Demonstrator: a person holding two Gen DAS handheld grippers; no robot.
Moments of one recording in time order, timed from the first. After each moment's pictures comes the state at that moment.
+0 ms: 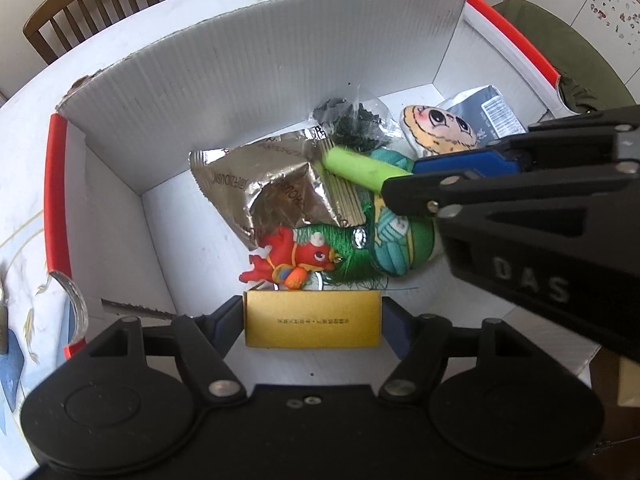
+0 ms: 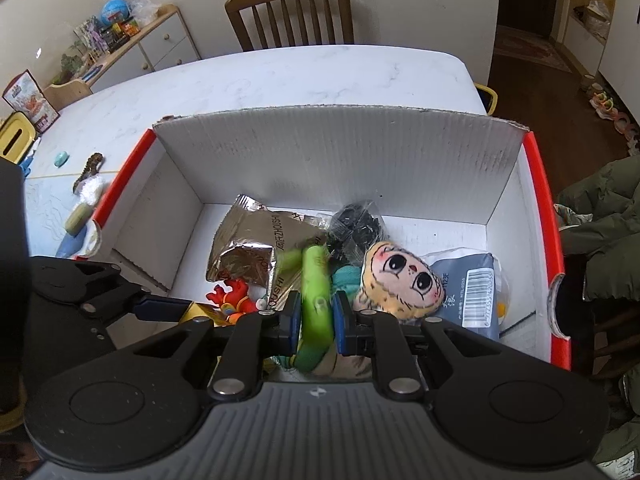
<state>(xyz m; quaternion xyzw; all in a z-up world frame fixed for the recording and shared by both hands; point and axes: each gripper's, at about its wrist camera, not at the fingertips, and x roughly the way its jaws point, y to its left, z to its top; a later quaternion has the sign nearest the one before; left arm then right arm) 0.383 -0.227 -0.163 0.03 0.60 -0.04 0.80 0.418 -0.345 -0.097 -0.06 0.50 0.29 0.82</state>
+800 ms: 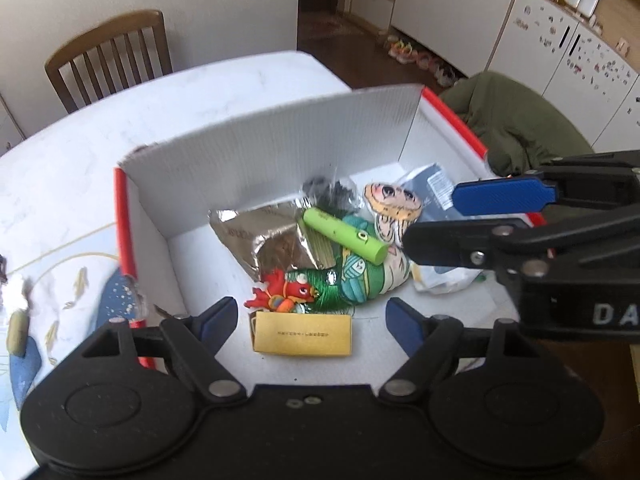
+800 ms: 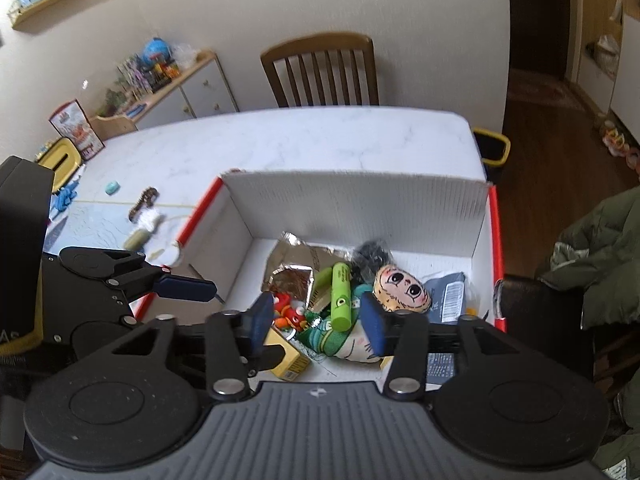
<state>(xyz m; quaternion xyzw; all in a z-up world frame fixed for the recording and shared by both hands) 0.348 -0.219 -0.097 0.01 0.50 -0.05 0.86 0.372 -0.383 -0.030 -0.03 0.42 0.33 0.84</state>
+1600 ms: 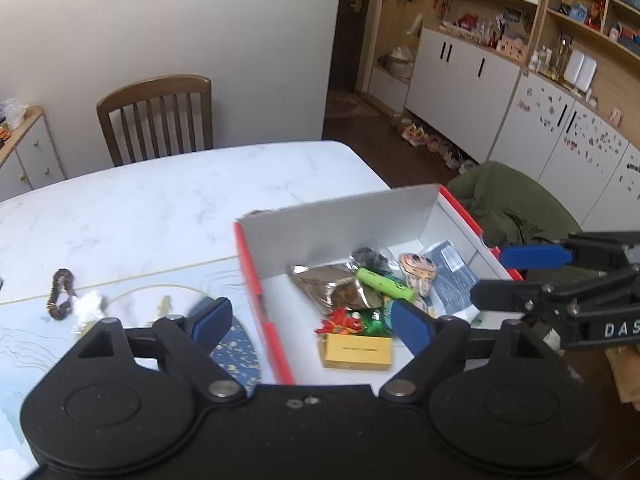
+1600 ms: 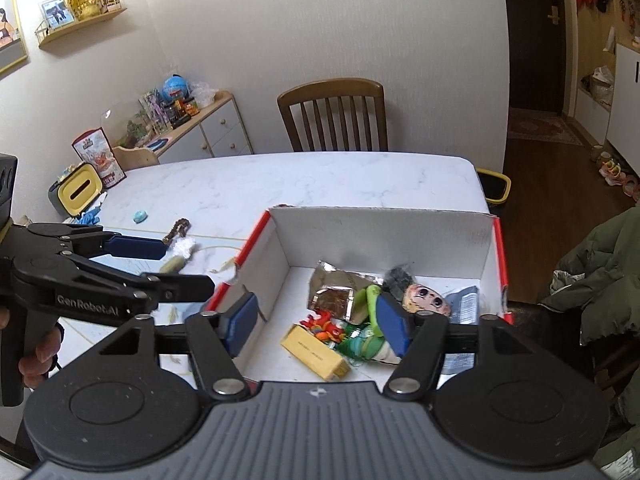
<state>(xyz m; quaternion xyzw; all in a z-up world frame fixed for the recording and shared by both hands) 0.280 -0.148 -0.027 -0.03 0.39 -0.02 0.92 0.313 -0.380 0.007 -0.01 0.37 0.34 0.87</state>
